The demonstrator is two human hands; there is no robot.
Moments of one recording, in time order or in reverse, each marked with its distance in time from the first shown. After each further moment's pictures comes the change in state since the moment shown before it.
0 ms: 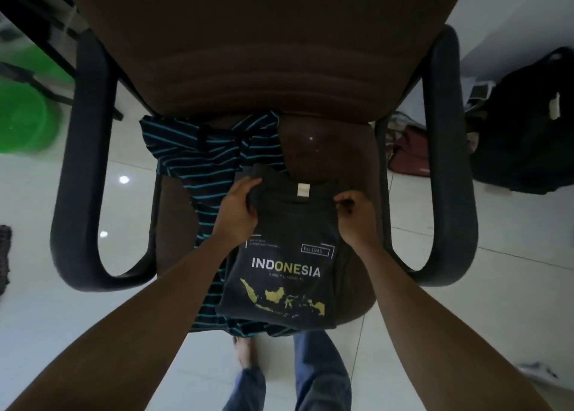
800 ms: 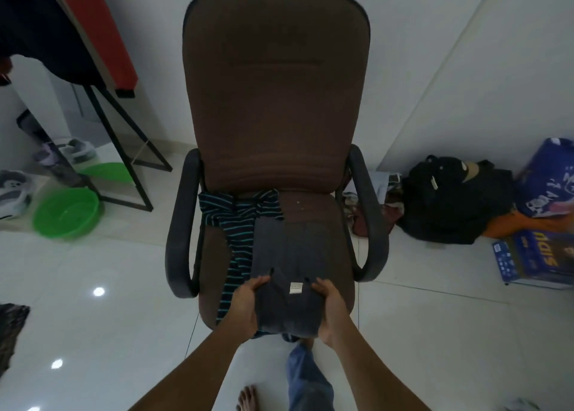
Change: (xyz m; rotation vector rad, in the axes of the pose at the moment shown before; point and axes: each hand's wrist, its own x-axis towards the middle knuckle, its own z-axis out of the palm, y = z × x) left_hand -0.285 0.080 -0.076 -1.212 -0.140 -0.731; right_hand -0.331 -0.086 -0.029 0.980 -0.157 0.649
